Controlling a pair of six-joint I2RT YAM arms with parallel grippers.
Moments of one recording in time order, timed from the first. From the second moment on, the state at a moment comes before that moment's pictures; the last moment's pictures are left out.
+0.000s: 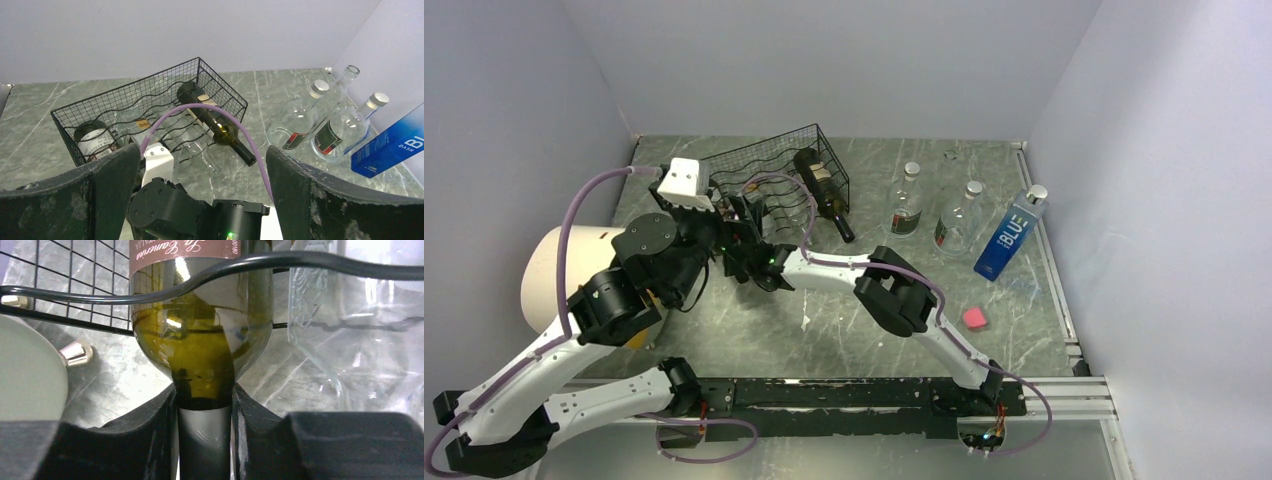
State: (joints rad) left arm -0.94 0.80 1.16 -0.39 -0.68 -0.20; right arm 1.11 2.37 1.83 -0.08 0.31 0.64
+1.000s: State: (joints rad) left arm -0.94 0.83 1.25 -0.42 -0.64 -0.20; right arm 1.10 2.25 1.69 0.07 0.30 0.62
